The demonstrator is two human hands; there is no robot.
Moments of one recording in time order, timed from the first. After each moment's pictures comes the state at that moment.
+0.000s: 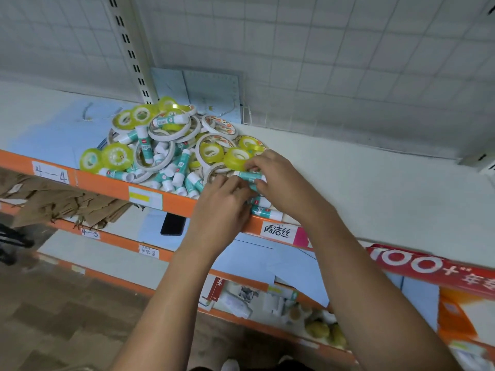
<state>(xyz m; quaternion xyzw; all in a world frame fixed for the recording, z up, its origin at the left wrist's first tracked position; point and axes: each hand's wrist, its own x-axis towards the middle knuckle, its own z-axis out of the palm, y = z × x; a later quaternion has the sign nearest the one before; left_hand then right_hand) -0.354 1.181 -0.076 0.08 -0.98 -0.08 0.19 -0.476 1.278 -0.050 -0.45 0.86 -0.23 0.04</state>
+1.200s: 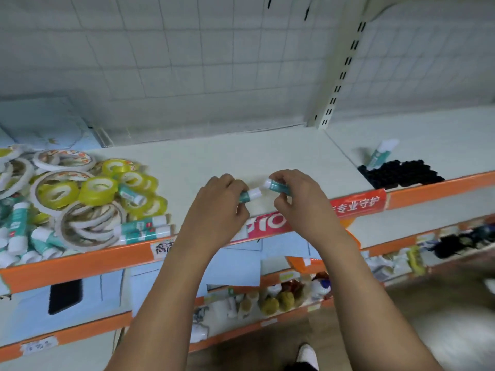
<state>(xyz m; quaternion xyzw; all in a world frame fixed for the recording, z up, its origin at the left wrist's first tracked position) -0.439 1.317 -0.065 -0.13 -0.96 -0.20 0.13 -0.463 1.500 -0.065 -0.15 0.94 -0.29 -0.11</state>
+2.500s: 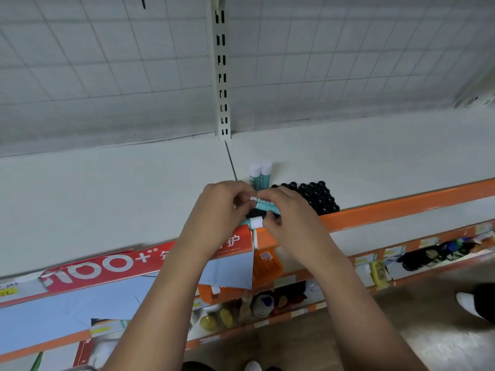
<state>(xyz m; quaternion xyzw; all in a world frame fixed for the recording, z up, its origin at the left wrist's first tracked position) -0.552 1.610 -0.070 -0.10 -0.92 -0.36 0.10 -0.557 1.779 -0.092 -0.19 0.94 -0.28 -0.07</state>
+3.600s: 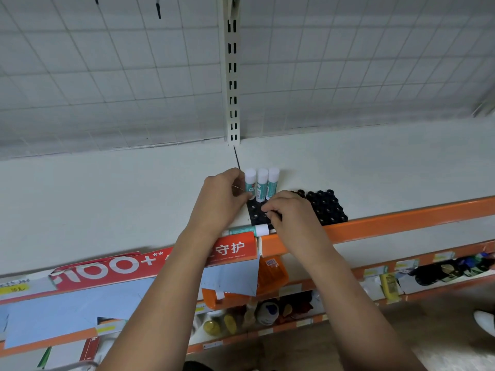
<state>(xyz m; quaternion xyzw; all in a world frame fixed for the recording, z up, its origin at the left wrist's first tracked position) -0.591 1.603 -0.081 -0.02 -0.92 -0.37 0.12 -0.581 1.772 -0.098 -0.19 0.93 -0.30 -0.07</state>
